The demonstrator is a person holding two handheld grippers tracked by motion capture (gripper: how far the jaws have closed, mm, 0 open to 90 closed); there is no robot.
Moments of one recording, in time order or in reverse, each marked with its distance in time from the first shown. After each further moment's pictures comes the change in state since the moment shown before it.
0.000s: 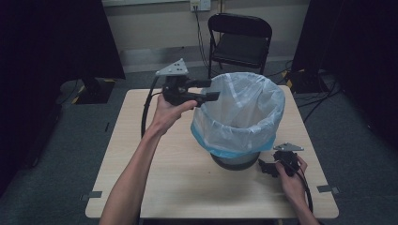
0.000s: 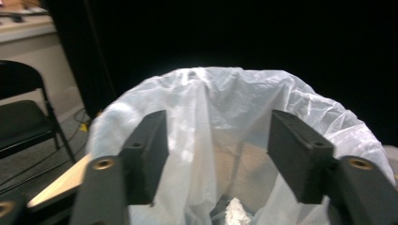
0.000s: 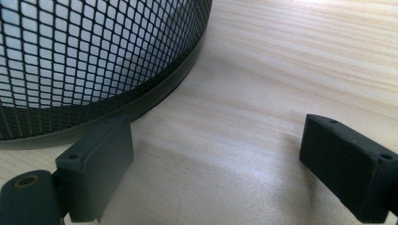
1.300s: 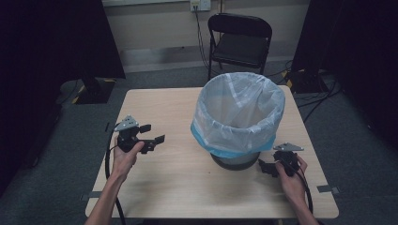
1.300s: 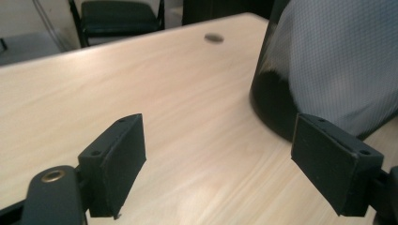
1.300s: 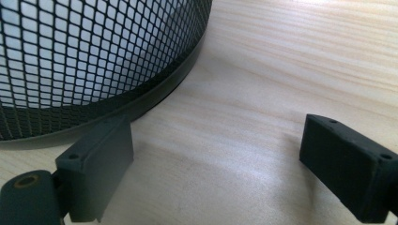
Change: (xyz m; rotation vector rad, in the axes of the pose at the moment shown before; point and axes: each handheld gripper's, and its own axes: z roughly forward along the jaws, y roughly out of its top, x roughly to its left) left arm 0.012 -0.184 -0.105 0.188 0.377 -0.221; right arm 0.000 0.000 0.000 0.000 0.000 0.000
